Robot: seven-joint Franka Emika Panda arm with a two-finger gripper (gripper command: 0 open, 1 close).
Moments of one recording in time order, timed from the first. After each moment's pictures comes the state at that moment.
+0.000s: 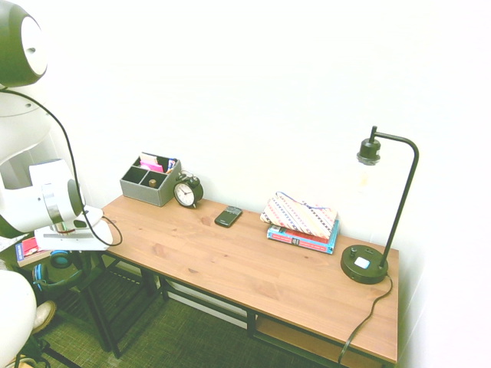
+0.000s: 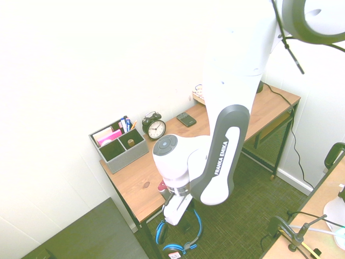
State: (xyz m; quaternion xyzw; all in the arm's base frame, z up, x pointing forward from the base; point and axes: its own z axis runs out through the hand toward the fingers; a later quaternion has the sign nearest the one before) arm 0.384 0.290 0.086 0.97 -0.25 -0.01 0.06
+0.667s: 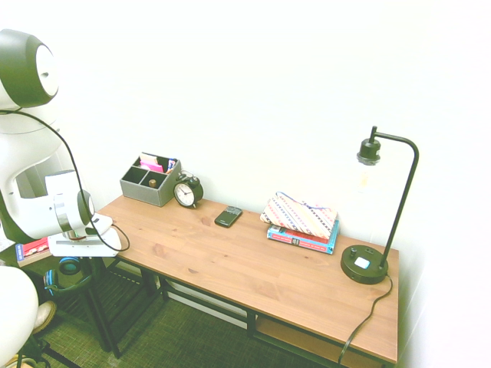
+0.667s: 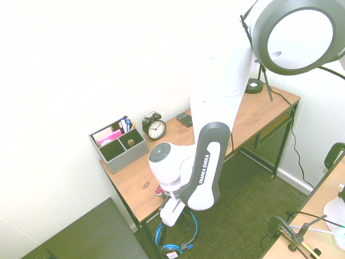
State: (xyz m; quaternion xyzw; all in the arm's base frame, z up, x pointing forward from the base) arm 0.409 0.294 0.060 0.97 -0.25 -0.02 0.07
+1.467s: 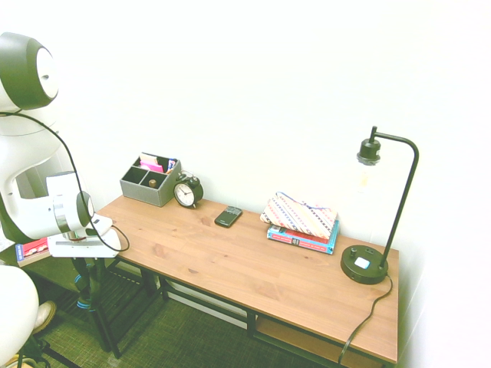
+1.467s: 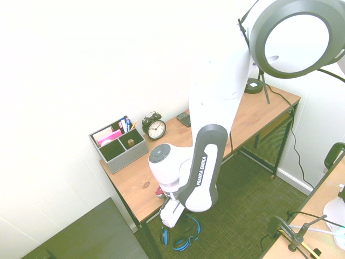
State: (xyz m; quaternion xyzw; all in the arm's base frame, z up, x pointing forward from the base) arm 0.410 0.300 0.060 0.97 -0.24 -0.02 0.06
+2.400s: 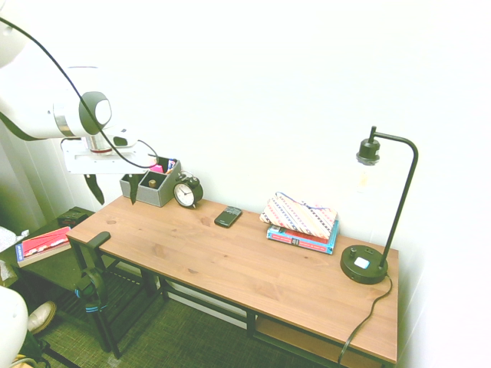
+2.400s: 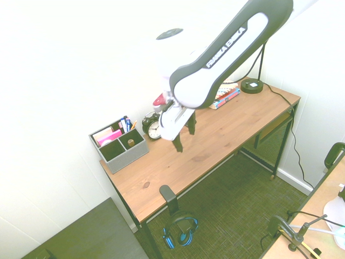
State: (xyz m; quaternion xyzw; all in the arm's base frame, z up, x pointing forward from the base) arm 0.462 0.170 0.331 0.97 -0.22 0.02 0.01
